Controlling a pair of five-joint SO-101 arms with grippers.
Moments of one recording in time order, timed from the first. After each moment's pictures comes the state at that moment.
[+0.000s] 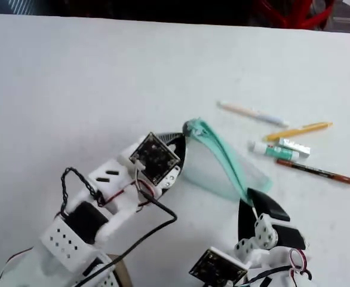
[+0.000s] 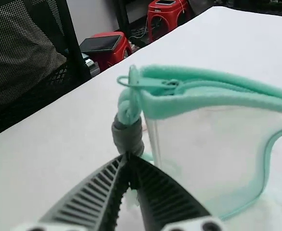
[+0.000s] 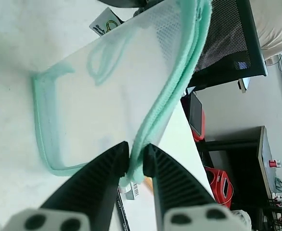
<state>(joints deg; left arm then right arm) 36.0 -64.6 62.6 33.5 -10.5 -9.8 -103.3 49.0 97.2 65.6</state>
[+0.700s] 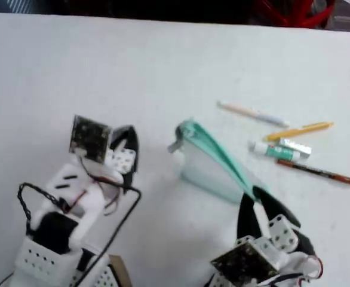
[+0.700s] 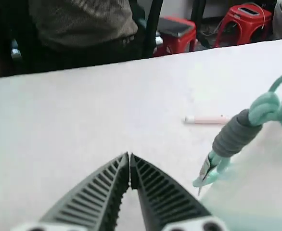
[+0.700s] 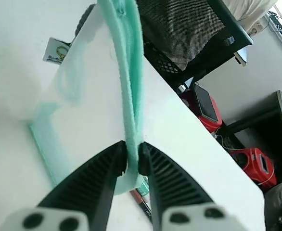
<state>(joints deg) 19.4 -76.1 62.0 48.2 6.8 -9.8 -101.8 41.7 95.6 42.9</state>
